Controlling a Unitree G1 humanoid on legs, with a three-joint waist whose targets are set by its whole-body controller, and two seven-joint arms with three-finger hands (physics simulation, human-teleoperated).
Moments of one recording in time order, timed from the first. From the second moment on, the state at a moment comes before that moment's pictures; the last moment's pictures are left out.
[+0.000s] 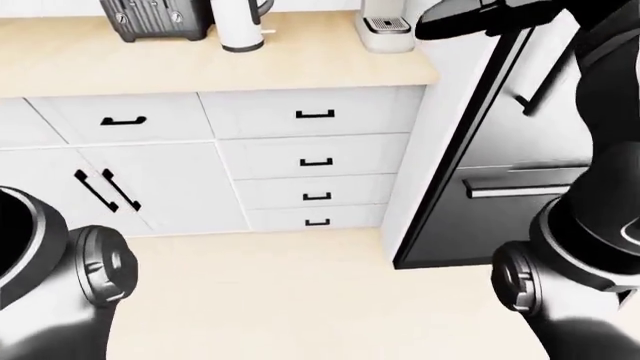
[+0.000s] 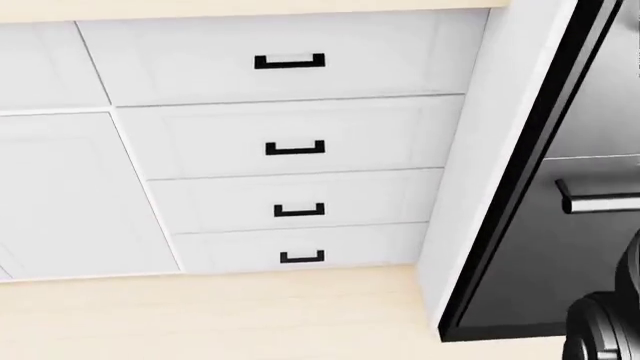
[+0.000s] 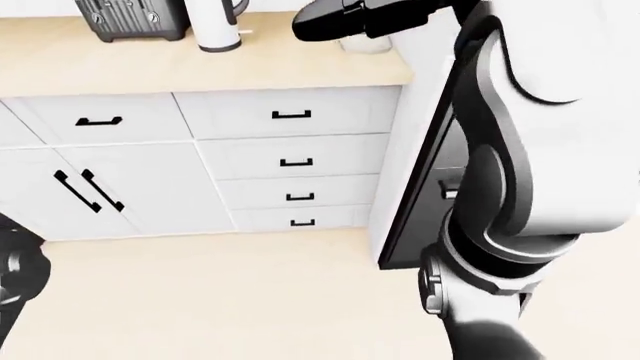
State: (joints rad) left arm -1.30 0.64 0.26 -0.50 -0.73 1.04 0.59; right arm -1.15 -0.39 -0.13 -0.50 0.05 0.96 0.06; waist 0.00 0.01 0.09
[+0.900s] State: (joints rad) left arm -1.29 0.65 0.25 -0.55 -0.83 1.03 0.65; right arm -1.13 -0.33 -0.11 -0.50 -0.01 0.98 0.09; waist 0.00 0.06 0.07
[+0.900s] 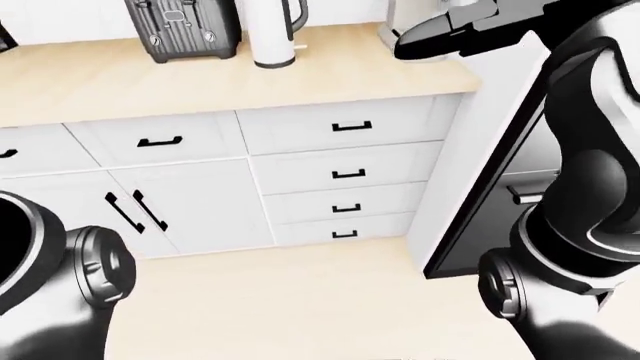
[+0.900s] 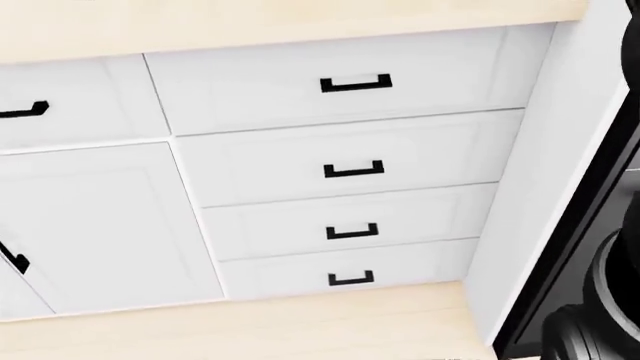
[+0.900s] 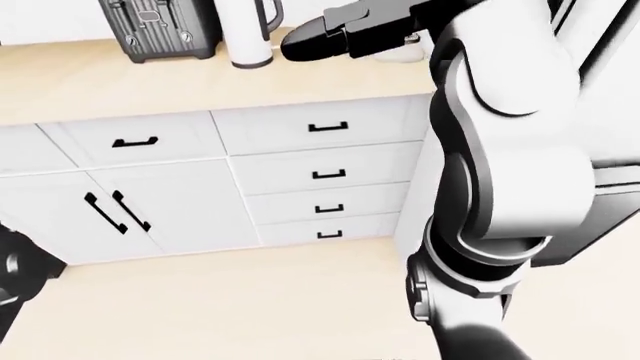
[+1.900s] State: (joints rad) left arm -1.31 0.65 0.24 -0.57 -0.83 1.05 0.65; right arm -1.13 -0.33 -0.12 -0.51 -0.01 0.98 0.08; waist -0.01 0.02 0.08
